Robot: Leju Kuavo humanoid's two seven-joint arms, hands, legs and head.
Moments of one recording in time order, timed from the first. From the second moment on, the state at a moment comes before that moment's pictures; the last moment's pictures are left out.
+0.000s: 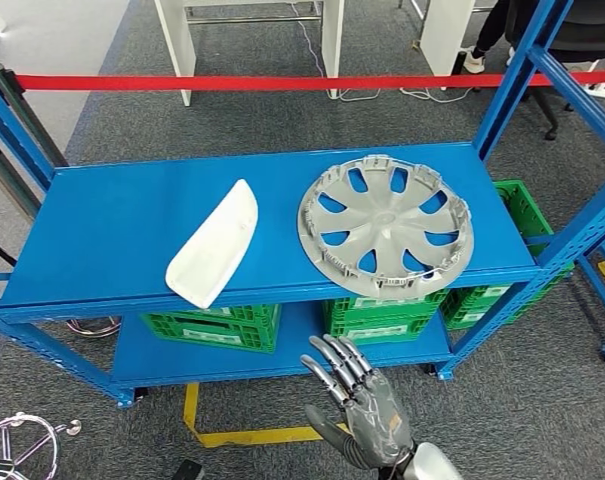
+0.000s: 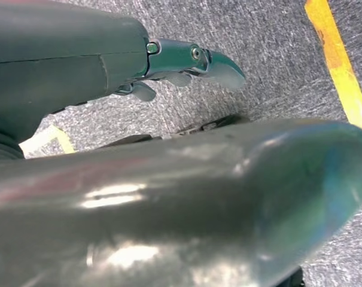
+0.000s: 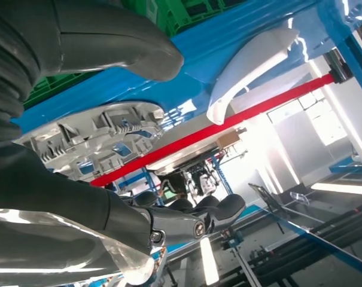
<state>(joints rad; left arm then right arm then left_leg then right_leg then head) -0.11 -0.03 -1.28 -0.23 1.00 0.20 -0.24 0.05 -0.20 0.73 -1.61 0.95 -0.69 -0.31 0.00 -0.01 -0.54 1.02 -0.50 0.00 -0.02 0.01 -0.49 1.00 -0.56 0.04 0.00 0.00</state>
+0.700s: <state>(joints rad) -0.16 -0.04 -1.30 -0.24 0.87 0.18 -0.18 -0.12 -0.18 0.80 -1.40 1.38 -0.67 0.08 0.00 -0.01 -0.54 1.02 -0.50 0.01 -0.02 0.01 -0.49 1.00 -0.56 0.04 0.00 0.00</state>
